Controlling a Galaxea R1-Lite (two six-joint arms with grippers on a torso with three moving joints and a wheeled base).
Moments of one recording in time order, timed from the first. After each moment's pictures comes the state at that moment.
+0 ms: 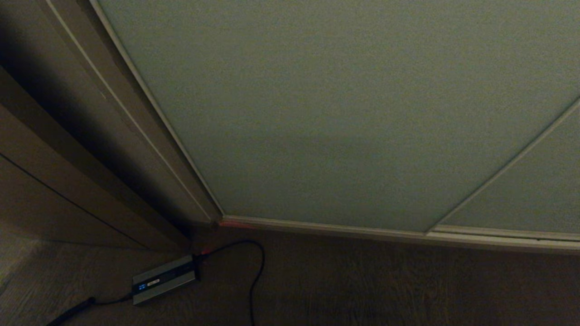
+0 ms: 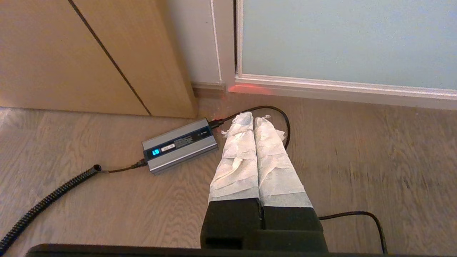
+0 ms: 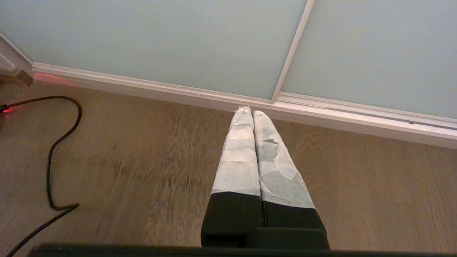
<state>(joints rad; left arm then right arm) -0.02 0.00 0.00 0.00 0.00 0.03 0.00 0.00 0.00 0.01 0.01 -0.02</state>
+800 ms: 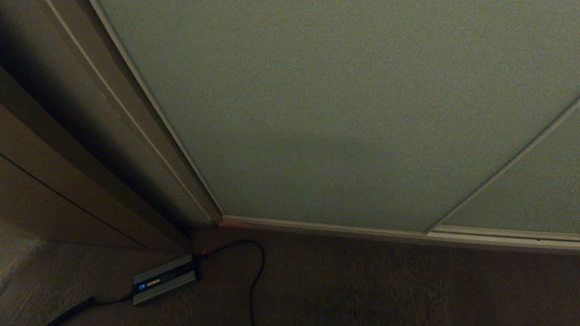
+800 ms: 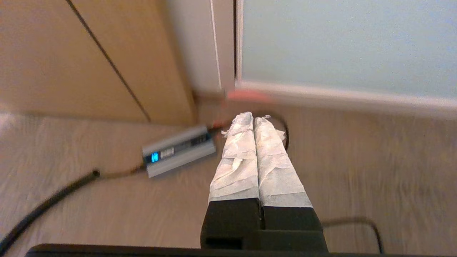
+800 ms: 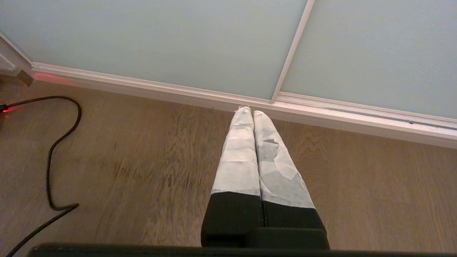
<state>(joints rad) -0.02 0.00 -0.01 -0.03 0.00 0.02 0.00 0.00 0.00 0.01 0.01 -0.02</state>
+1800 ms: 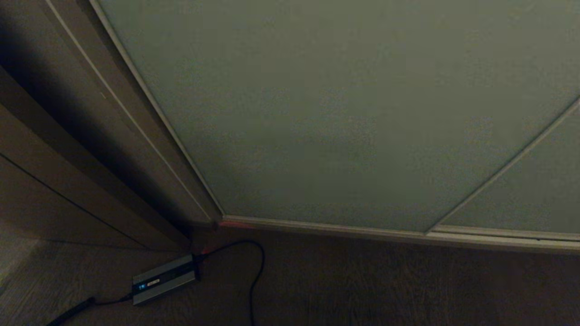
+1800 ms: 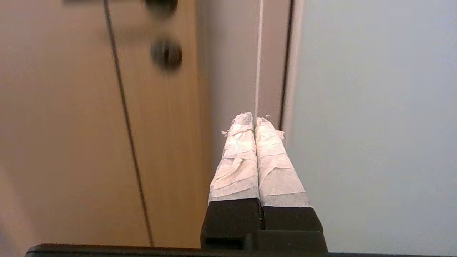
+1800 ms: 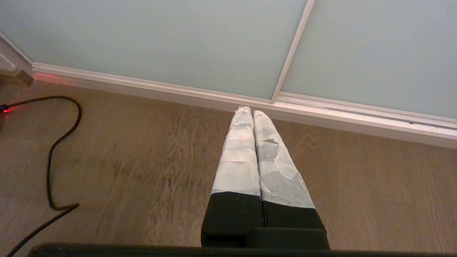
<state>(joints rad) 0.10 0.47 -0.81 -0.39 0.14 0.01 0.00 0.00 0.00 0.01 0.01 -0.02</state>
